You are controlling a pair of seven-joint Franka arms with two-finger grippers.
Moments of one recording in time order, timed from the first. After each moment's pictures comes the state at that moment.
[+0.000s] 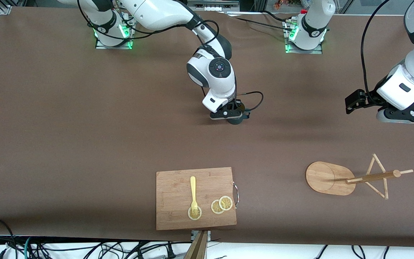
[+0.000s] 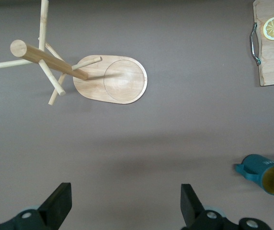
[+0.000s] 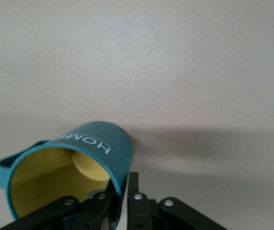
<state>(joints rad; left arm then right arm) -0.05 0.13 -0.07 -1.54 0.04 1.68 -0.07 0.85 0.85 0.07 -1.32 0.02 2.28 0.83</state>
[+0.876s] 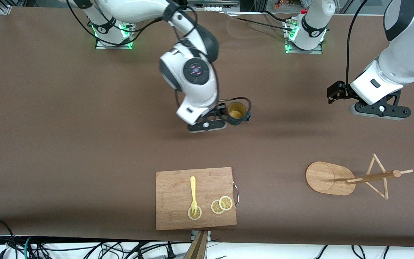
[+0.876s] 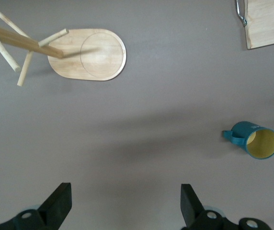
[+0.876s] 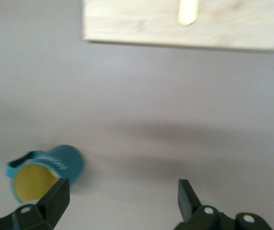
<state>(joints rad) -0.05 0.13 -0.14 -1.54 0.04 1.57 -0.07 0.66 0.73 0.04 -1.10 0.02 1.84 0.53</state>
